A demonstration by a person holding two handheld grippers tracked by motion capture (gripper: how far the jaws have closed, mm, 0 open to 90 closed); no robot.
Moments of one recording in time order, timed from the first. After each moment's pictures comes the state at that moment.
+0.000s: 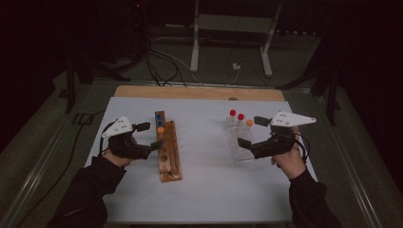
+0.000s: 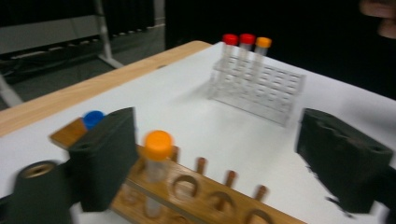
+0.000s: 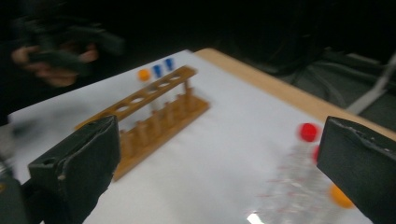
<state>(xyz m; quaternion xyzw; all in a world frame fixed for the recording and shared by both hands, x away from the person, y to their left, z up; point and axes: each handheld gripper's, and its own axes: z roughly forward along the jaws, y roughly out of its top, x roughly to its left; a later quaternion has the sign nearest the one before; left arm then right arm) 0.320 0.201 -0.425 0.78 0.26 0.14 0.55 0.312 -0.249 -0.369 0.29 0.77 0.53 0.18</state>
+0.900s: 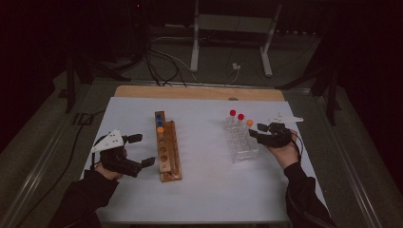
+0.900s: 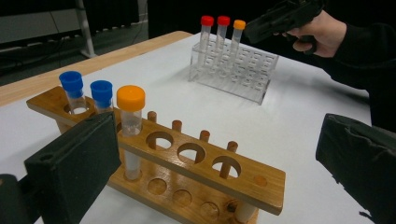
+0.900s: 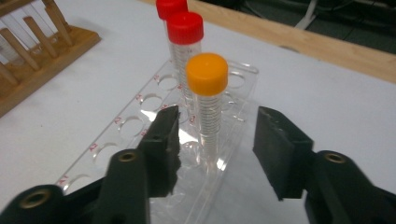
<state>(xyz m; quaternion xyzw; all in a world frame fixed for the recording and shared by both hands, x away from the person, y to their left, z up) 0.299 0.220 -0.445 0.78 0.25 0.13 0.56 0.382 -0.288 -0.461 0.41 0.78 0.43 0.20</state>
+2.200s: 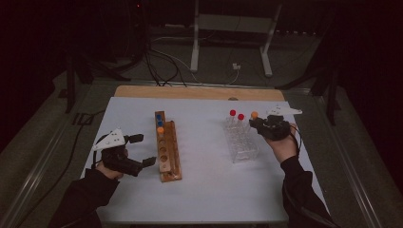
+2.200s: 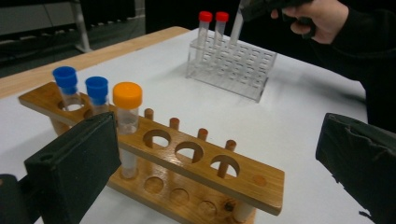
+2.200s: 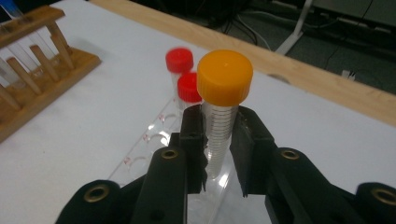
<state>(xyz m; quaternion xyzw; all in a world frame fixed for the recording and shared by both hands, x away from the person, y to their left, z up) 0.302 0.217 -0.444 0.78 0.25 0.12 0.56 0.383 -0.274 -0.427 0.40 0.77 0.43 0.24</state>
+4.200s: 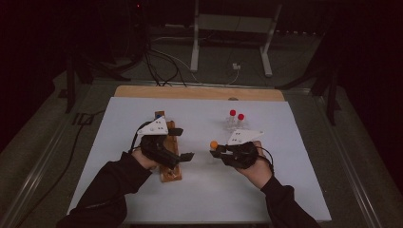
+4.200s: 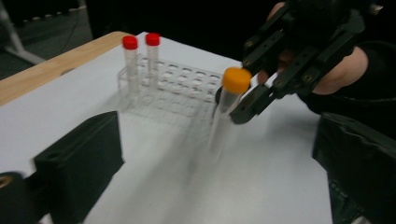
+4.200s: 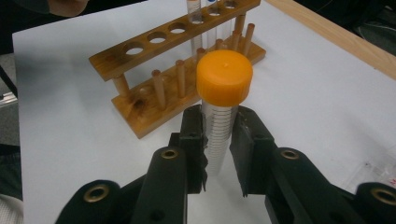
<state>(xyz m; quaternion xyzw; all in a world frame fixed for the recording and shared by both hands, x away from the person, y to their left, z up) 0.321 0.114 -0.407 0.81 0.18 0.06 0.55 0.306 -0.167 -0.426 0.23 0.86 0.44 0.13</state>
